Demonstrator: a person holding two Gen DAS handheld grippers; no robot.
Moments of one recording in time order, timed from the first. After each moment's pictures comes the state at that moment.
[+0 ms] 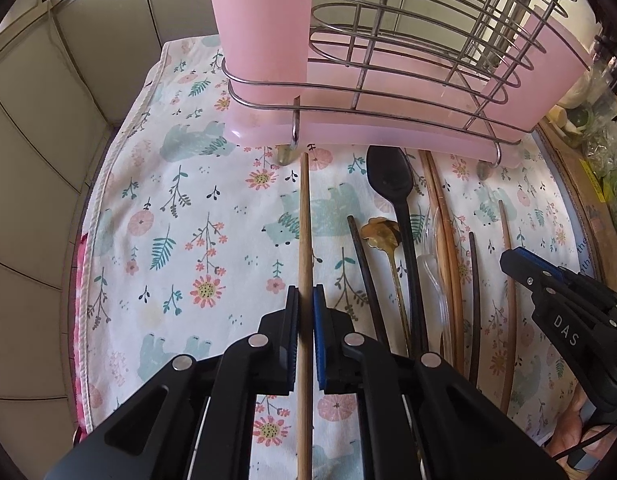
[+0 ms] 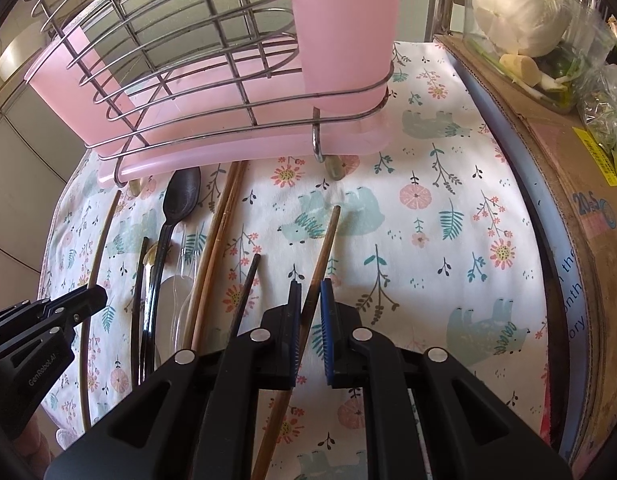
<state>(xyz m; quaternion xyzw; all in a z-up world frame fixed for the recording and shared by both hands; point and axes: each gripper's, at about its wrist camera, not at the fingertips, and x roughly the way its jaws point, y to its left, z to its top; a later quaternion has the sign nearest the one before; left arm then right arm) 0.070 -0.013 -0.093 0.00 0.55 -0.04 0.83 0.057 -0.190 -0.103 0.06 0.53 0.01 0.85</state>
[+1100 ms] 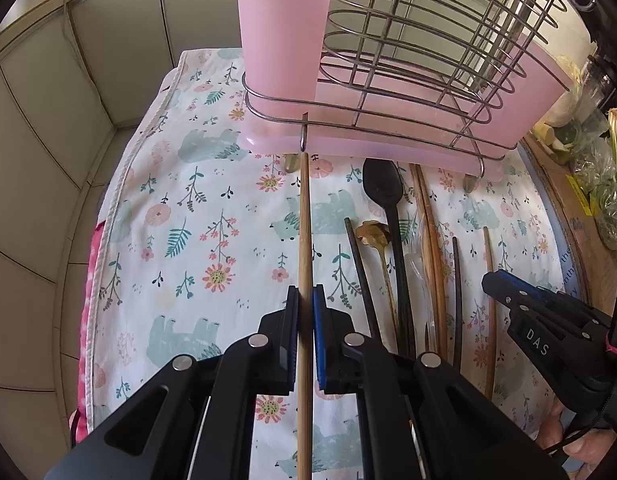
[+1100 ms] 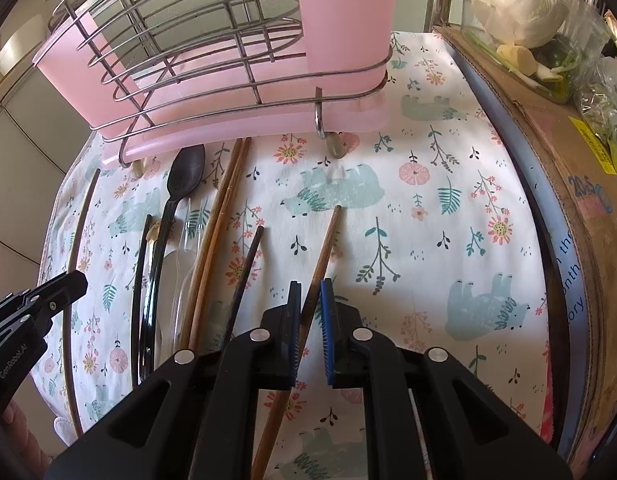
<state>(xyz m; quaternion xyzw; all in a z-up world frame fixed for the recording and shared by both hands) 0.050 -0.006 -0.076 -0.03 0.53 -0.04 0.85 0.044 -0.188 -0.105 0.05 0.54 0.01 0.84</state>
